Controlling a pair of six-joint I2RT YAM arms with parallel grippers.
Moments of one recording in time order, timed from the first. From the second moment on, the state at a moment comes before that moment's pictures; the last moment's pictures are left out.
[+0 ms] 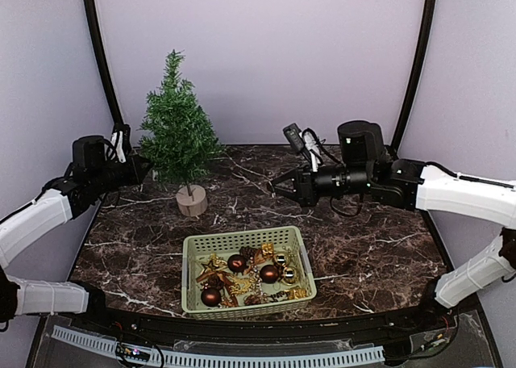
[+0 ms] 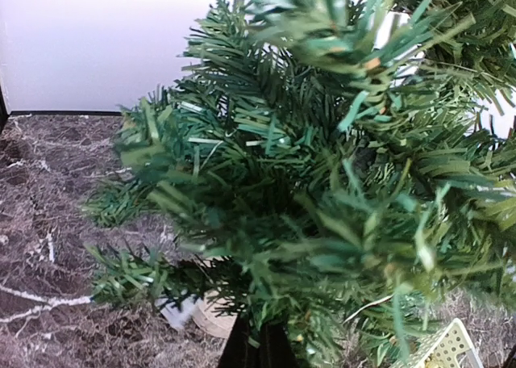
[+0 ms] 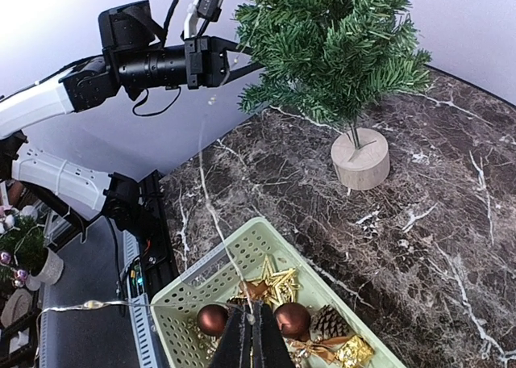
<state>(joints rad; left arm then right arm) -0.20 1.05 0.75 -0.08 0.22 -0.31 0.91 1.33 1.07 -0.09 -0.41 0.29</state>
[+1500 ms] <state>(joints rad) -0.29 1.09 0.68 -0.04 0.29 -0.41 0.75 1.56 1.17 -0.01 -0.10 0.51</state>
